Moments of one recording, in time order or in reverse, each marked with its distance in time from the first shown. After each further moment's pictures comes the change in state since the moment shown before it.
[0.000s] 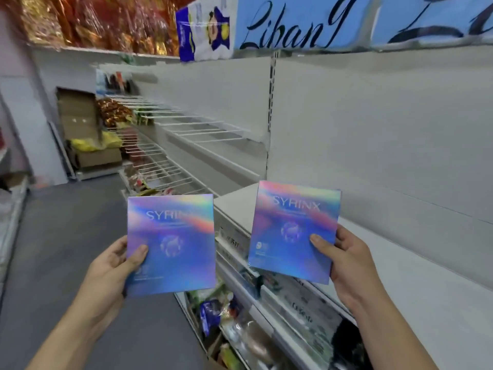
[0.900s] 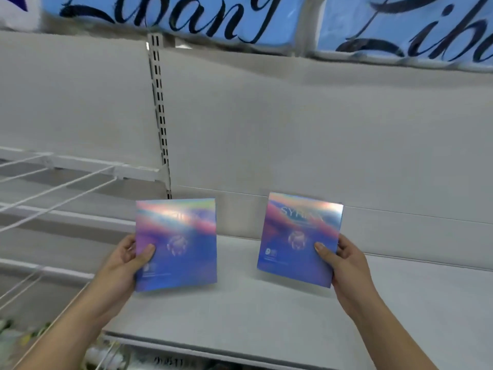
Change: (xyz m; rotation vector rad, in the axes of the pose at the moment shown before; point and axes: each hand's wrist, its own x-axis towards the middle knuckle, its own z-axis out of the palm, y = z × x) left_hand 0.377 -0.112 0.186 -0.153 -0.775 -0.272; right_hand 0.127 0.027 -0.008 -0.210 0.740 -0.222
